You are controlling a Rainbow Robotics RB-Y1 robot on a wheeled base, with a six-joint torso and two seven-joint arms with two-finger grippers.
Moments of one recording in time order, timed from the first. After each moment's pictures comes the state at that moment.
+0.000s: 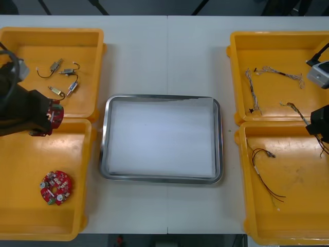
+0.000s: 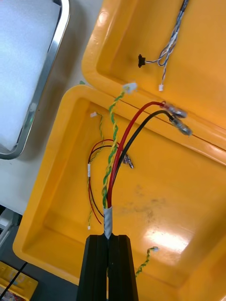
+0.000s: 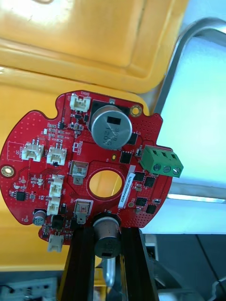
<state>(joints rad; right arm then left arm) -0.35 -0.99 -0.16 -2.26 -1.23 1.91 1.32 -0.45 1.12 -0.06 -2.23 1.28 1.76 -0.55</state>
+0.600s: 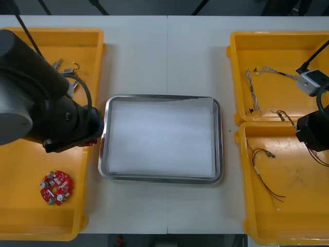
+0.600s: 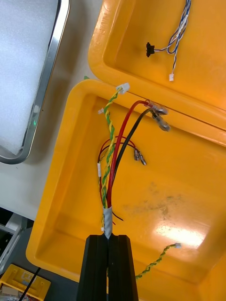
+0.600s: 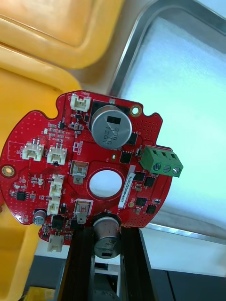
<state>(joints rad) -0.35 -0.98 -0.09 -2.31 -1.18 1.92 1.19 -0.56 0.89 -0.39 -2.33 0.93 1.78 -0.17</state>
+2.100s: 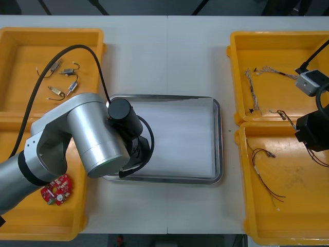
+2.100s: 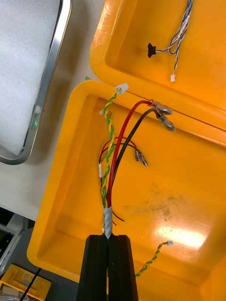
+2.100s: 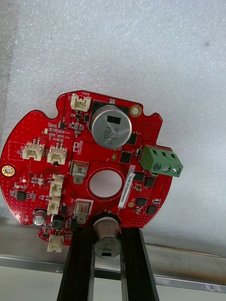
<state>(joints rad) -0.35 -0.97 -0.09 -2.31 -1.18 1.92 1.19 -0.57 0.59 -0.74 -2.07 0.56 1.68 -0.17</state>
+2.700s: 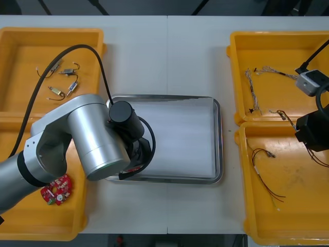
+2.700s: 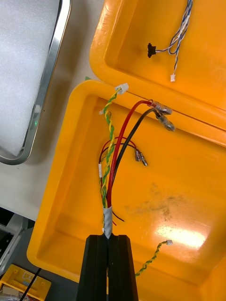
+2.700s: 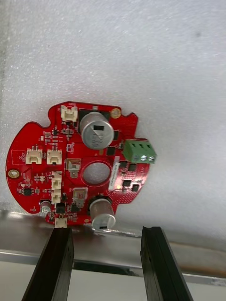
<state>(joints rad) -0.35 -0.97 -0.09 -2.31 -1.18 1.92 1.19 -0.58 0.60 -0.76 -2.09 0.57 1.68 -0.17</state>
